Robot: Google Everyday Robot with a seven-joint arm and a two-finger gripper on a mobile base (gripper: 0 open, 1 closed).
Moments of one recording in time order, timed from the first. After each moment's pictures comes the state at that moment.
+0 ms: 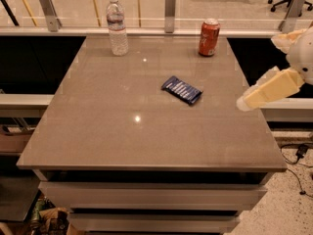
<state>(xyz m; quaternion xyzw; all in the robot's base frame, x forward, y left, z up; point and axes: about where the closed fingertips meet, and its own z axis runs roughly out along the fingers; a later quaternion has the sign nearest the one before) 0.492 -0.211 0.975 -0.46 0.79 0.04 0.40</state>
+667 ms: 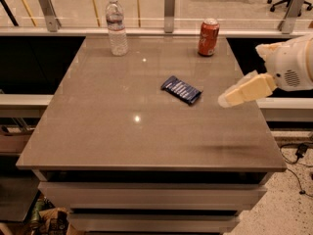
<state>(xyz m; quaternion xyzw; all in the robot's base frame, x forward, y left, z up) 0.528 -0.196 0.943 -0.41 0.79 0.09 0.44</state>
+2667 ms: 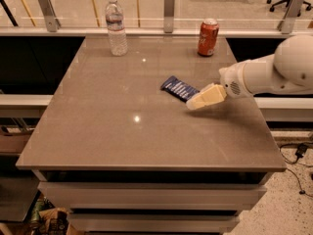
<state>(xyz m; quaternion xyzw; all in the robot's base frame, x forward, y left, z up) 0.618 -0.153 0.832 -0.38 0.82 0.15 0.40</state>
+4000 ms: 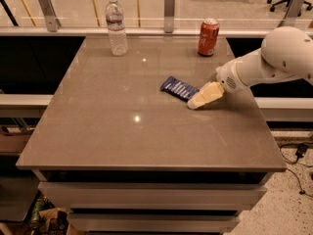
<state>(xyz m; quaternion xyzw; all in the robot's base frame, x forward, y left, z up) 0.652 -0.162 0.803 -0.41 0.83 0.15 0.35</state>
